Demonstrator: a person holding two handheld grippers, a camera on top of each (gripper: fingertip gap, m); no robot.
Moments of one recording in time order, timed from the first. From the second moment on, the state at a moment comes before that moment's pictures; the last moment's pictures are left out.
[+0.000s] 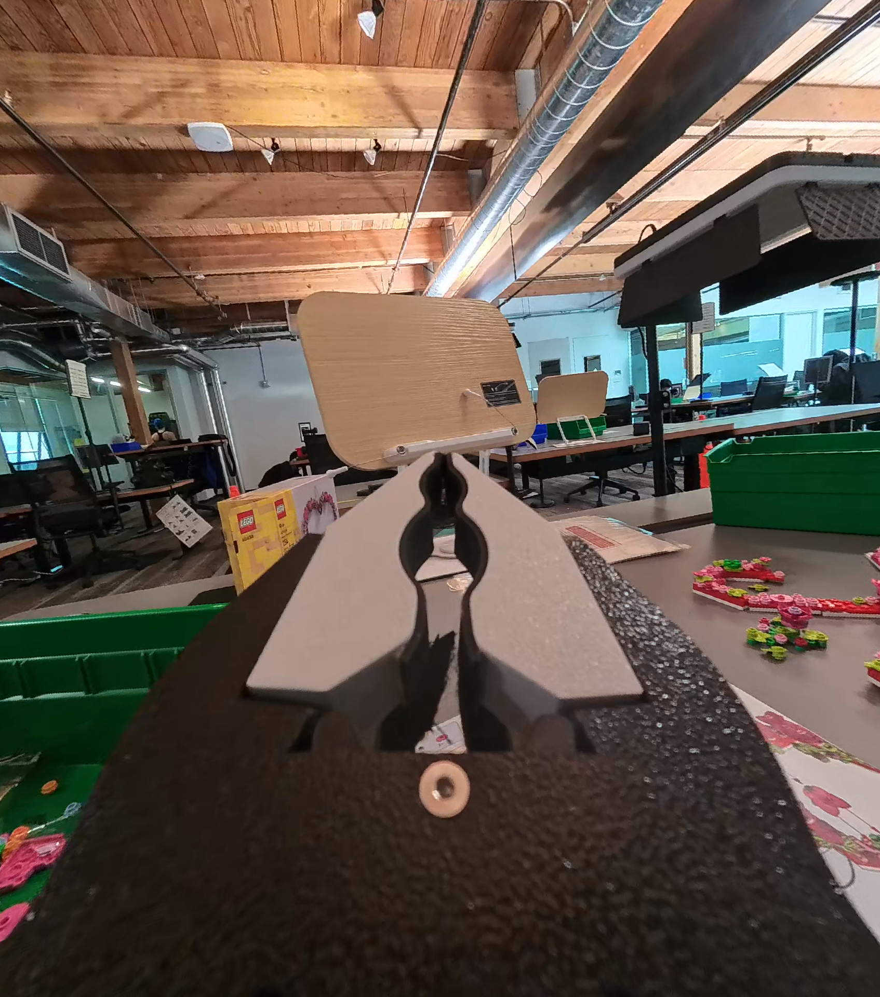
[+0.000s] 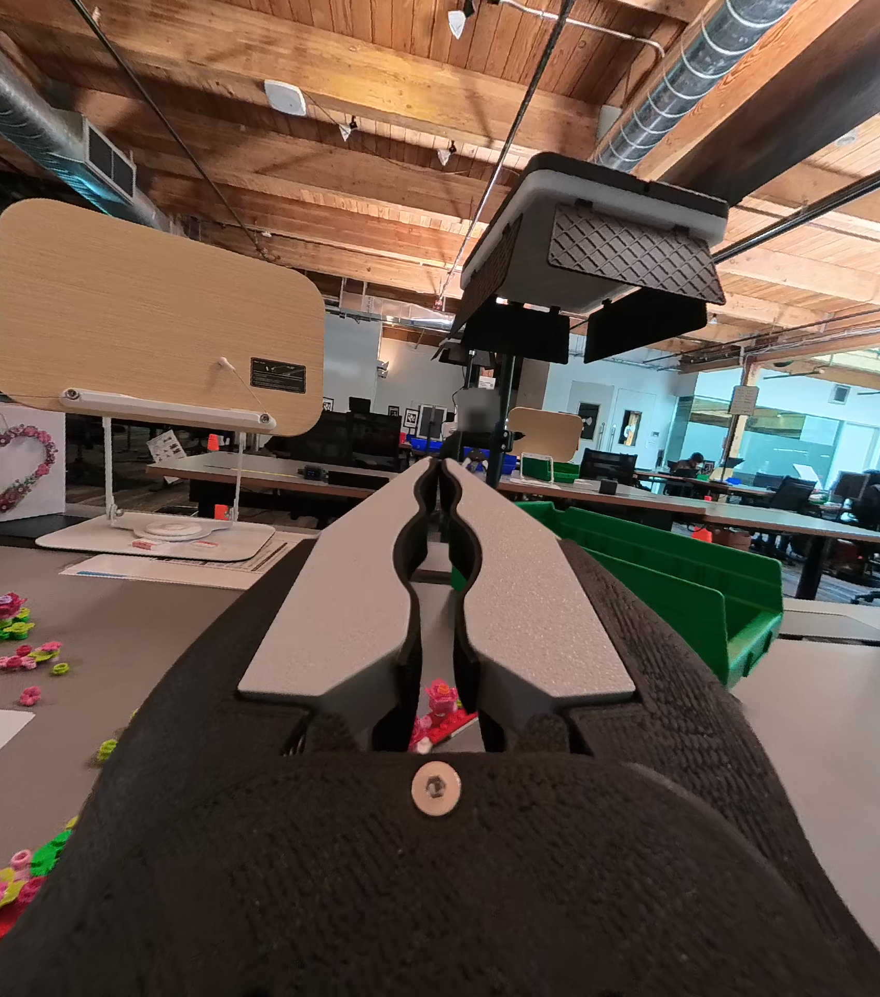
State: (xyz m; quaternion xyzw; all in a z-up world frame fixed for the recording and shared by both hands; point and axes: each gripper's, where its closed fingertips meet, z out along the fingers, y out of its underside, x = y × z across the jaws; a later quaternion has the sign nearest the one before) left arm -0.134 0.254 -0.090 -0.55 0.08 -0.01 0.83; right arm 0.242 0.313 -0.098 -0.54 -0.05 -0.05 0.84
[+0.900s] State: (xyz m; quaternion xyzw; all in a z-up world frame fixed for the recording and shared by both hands) left arm -0.129 0.263 -0.100 -0.57 0.10 -0.04 0.81; right arm 0.187 0.303 -0.199 -0.78 -0.34 0.18 0.49
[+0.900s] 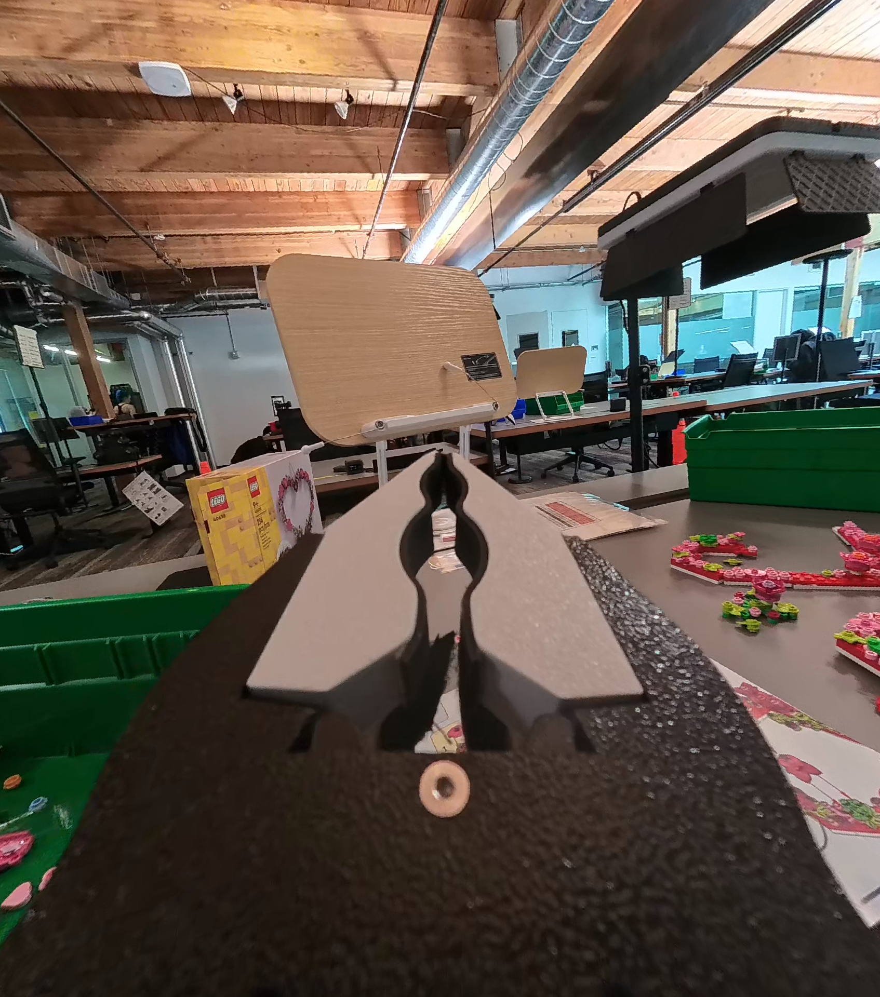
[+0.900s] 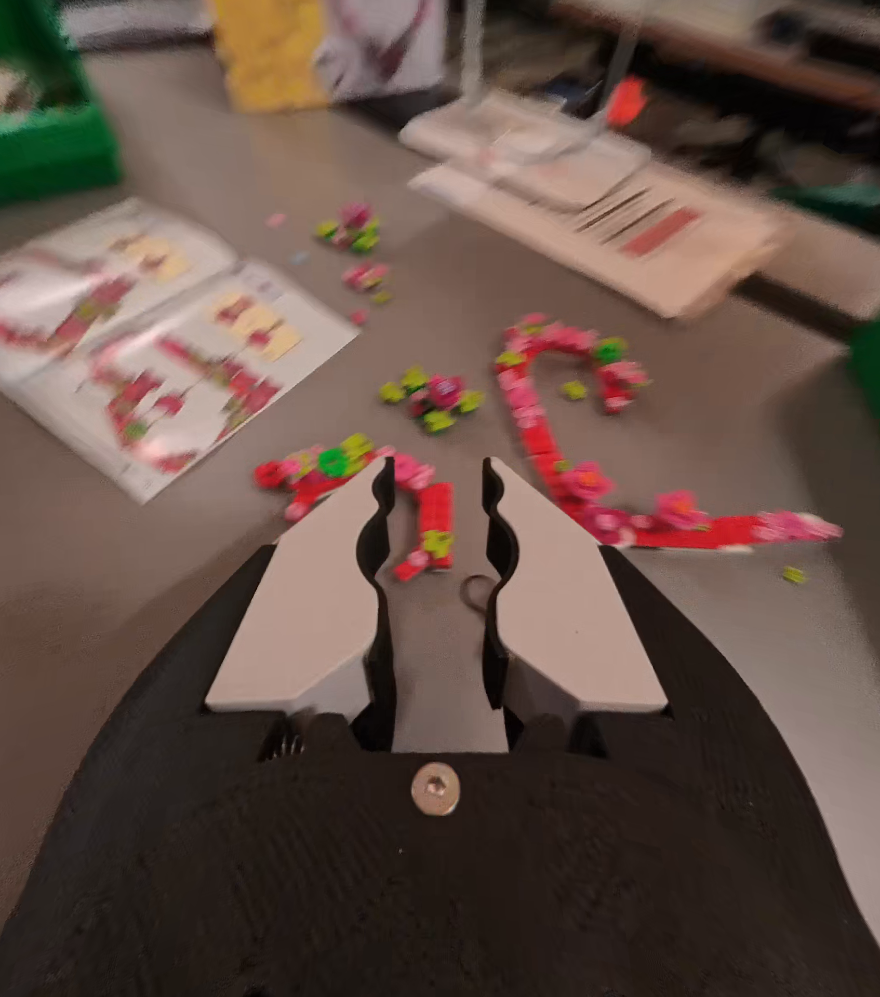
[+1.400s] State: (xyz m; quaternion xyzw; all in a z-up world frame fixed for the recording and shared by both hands) left arm -0.128 0.262 -0.100 -0.57 0.10 -0.04 0.81; right arm 0.129 0.255 -0.270 -0.79 -0.49 0.21 0.31
